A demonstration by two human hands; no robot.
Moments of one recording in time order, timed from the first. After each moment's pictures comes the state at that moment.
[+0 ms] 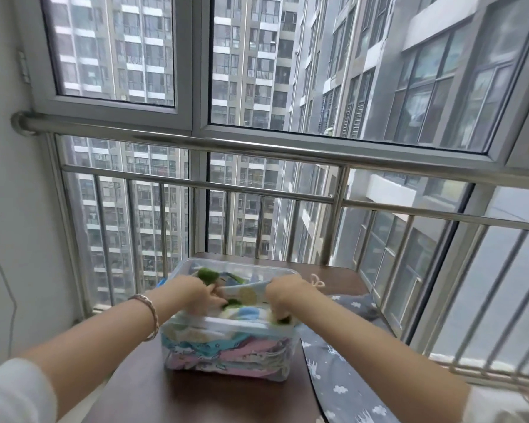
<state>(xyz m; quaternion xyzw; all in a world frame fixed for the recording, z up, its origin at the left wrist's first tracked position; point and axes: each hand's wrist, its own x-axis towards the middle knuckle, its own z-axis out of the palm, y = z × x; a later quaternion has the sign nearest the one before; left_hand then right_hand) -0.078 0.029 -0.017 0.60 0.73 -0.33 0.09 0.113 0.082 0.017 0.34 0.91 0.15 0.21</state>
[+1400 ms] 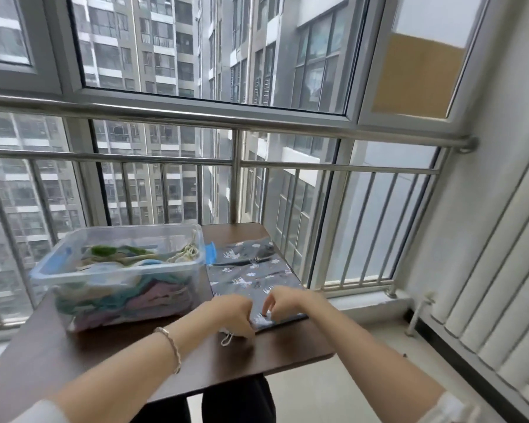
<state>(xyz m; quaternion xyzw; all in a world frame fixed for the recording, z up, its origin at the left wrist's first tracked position) 0.188 0.002 -0.087 0.77 0.62 -0.09 0.12 0.343 0.056 -0.084 0.52 0.81 -0.26 0.09</state>
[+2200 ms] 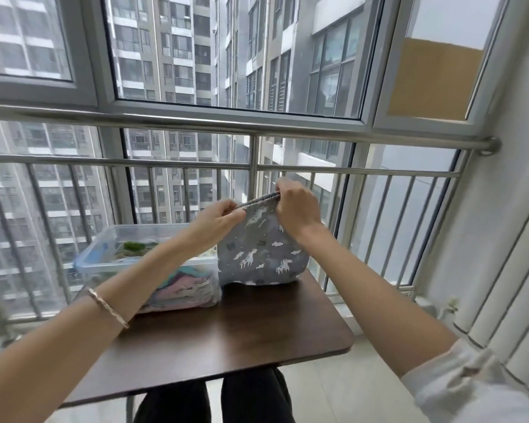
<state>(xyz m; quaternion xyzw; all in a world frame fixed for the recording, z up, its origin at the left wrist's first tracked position) 0.122 -0.040 0.054 0.70 0.53 0.43 0.21 0.294 0.041 0.064 0.45 0.77 0.18 -0.41</state>
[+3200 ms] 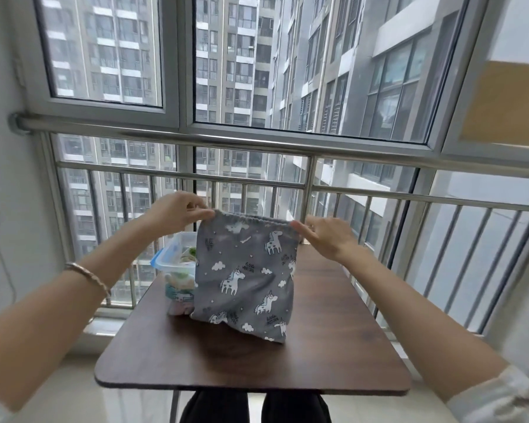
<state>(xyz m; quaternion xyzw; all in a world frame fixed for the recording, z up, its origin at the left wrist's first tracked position) -0.053 -0.084 0.085 0.66 0.69 0.29 -0.03 0.266 0.058 0.055 0.40 0.88 0.11 -0.25</state>
